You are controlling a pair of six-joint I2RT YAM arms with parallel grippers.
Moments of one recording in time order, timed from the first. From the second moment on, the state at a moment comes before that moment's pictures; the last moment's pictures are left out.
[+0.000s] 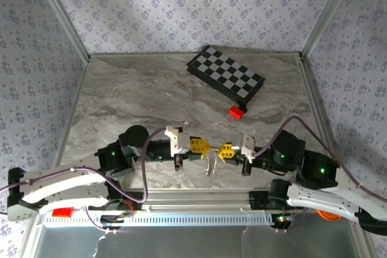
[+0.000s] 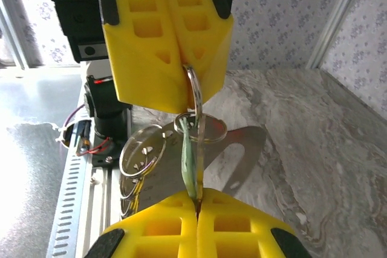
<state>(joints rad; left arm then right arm) -1.25 0.89 0.82 0.09 0.26 0.06 1.17 0.55 0.86 -0.56 -0.11 -0.18</state>
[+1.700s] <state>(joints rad) -1.21 0.84 0.75 -0.03 0.12 0.08 1.33 0.82 1.14 -0.84 0.36 -0.42</state>
